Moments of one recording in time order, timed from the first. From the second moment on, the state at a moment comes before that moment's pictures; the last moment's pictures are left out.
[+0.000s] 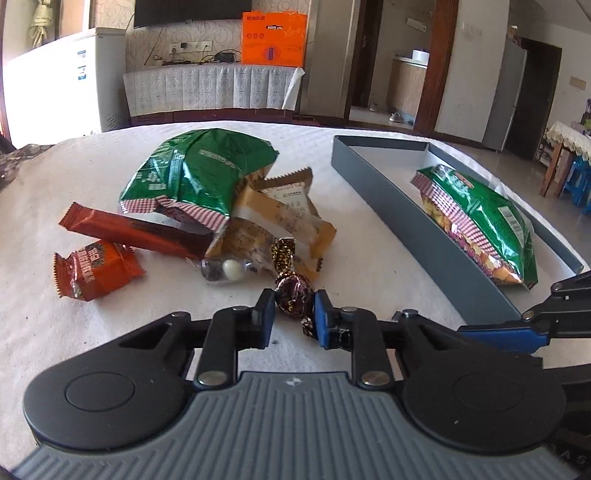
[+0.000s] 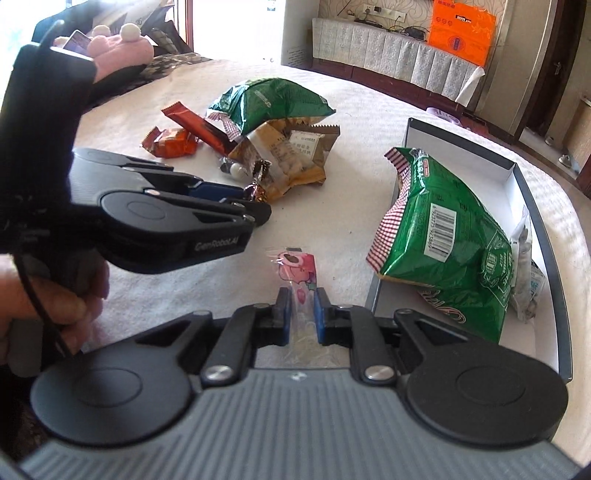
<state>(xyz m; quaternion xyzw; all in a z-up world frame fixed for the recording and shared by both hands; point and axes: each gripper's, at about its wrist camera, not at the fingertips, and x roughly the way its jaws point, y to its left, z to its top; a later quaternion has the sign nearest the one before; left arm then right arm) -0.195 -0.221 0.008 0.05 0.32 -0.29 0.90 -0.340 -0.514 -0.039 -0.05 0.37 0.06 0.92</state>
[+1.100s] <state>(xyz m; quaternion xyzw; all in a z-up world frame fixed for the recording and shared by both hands) -0.234 -0.251 0.042 0.07 0.25 -0.33 0.91 -0.392 -0.561 0.047 0.01 0.15 0.00 0.99</state>
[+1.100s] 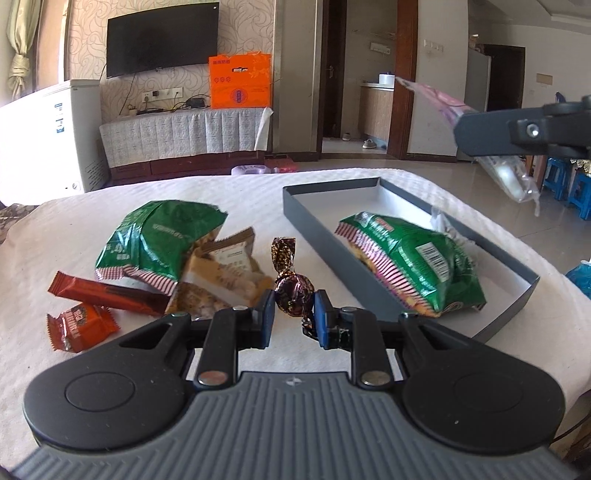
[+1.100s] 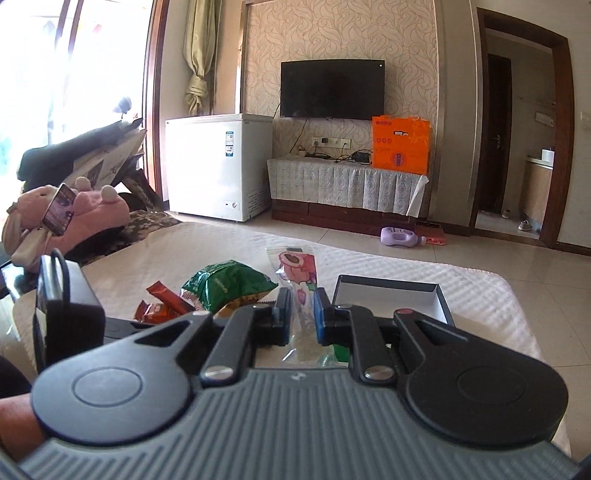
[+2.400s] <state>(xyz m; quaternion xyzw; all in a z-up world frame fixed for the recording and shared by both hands) -0.203 -0.360 0.082 0.07 0.19 -0.41 0.89 -0.369 -0.634 0.031 0.08 0.14 -0.09 0.98</state>
